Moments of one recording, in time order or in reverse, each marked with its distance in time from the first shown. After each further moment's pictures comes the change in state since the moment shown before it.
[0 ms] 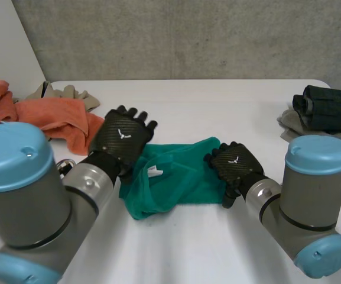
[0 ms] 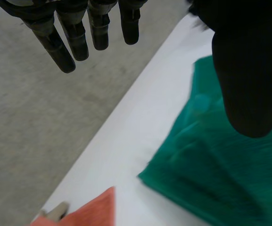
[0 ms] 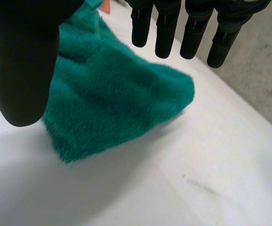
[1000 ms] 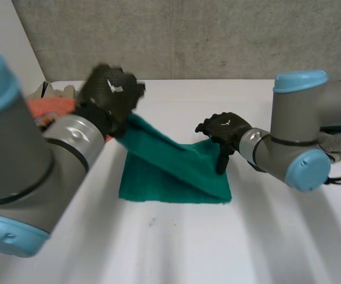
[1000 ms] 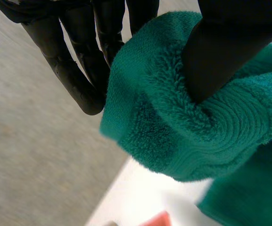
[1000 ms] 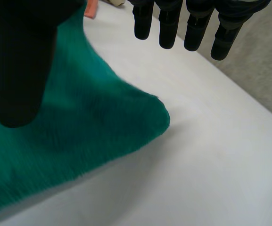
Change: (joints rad) left arm 0.009 0.016 0.253 -0.155 -0.041 0.046; right arm -0.055 0.321 -0.710 0.458 -0.125 0.002; left_hand 0.964 0.990 0.967 0.991 0.949; right_hand -0.084 -0.100 -0.081 -0.076 -0.065
